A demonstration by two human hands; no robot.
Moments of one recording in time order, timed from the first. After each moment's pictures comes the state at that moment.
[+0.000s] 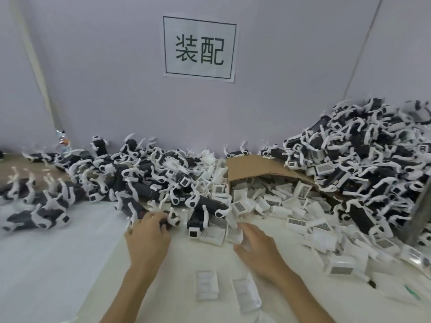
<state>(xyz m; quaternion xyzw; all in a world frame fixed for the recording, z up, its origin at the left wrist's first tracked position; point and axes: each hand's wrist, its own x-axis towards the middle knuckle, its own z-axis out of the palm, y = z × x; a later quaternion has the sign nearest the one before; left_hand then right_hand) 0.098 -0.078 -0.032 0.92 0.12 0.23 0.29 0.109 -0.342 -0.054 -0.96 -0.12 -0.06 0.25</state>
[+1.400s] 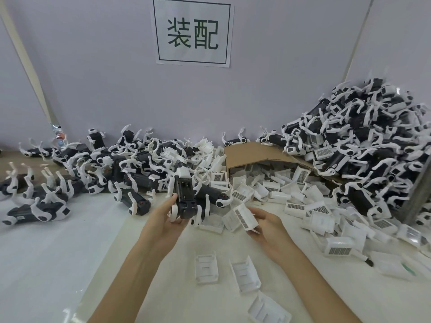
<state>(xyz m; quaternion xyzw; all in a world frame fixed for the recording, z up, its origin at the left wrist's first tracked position) 0.098 -0.097 -0.013 0.31 0.07 -0.05 0.95 0.107 -0.338 -0.033 -0.62 0.09 0.00 0.78</state>
